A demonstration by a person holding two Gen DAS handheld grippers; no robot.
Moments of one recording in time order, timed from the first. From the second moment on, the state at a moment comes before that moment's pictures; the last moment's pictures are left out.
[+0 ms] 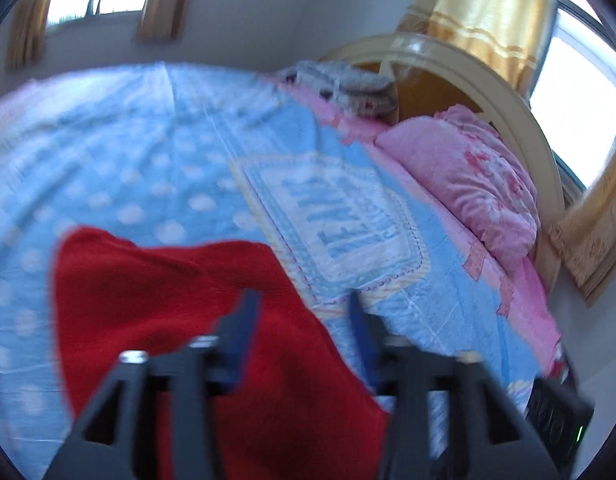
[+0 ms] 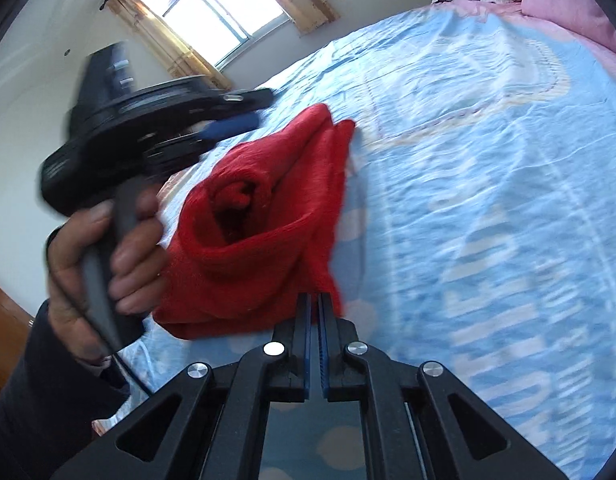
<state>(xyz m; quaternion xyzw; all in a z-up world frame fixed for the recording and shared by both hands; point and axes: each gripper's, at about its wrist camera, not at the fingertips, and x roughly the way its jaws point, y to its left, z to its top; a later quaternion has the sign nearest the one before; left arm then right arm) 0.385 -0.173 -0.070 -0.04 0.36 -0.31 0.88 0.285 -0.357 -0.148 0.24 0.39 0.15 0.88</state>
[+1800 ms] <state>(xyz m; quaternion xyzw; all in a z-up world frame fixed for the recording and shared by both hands) 0.318 -0.072 -0.150 -0.02 0.35 -0.21 0.91 0.408 -0.307 -0.117 0.11 0.42 0.11 0.89</state>
